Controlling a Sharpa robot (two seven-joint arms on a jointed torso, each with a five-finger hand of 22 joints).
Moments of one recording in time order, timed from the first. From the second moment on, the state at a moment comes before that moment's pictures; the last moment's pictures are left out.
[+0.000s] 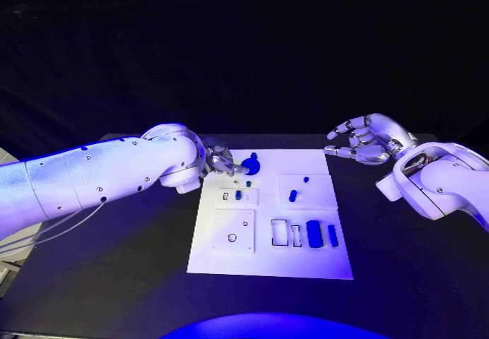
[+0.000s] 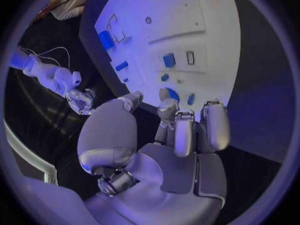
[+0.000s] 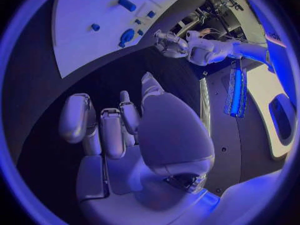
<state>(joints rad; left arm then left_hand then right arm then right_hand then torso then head) 1.27 -0.80 0.01 1.51 -1.07 0.01 -0.59 0.95 -0.19 0.42 0.29 0.17 0.83 0.06 0.71 0.87 1.25 -0.01 1.22 0.96 1.47 -0.07 1.55 1.31 0.08 1.37 0.04 1.43 1.25 1.35 -0.90 -0.16 1.55 -0.92 -0.47 0.06 1.40 -0.10 -0.01 0.29 0.18 0.85 0.15 0.30 0.39 1.31 0.07 1.30 1.31 1.47 0.00 1.42 1.27 0.08 1.39 0.10 1.15 1.30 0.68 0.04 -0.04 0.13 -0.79</state>
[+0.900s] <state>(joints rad) 1.37 -0.61 -0.02 1.08 -1.03 0.17 -0.56 1.04 -0.16 0.37 0.29 0.18 0.80 0.11 0.57 0.74 1.22 0.03 1.21 0.92 1.47 -0.03 1.55 1.31 0.08 1.36 0.08 1.43 1.25 1.35 -0.89 -0.16 1.54 -0.92 -0.47 0.06 1.40 -0.10 -0.01 0.29 0.18 0.85 0.15 0.30 0.39 1.31 0.07 1.29 1.31 1.47 0.00 1.42 1.26 0.08 1.39 0.10 1.14 1.30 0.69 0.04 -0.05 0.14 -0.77</state>
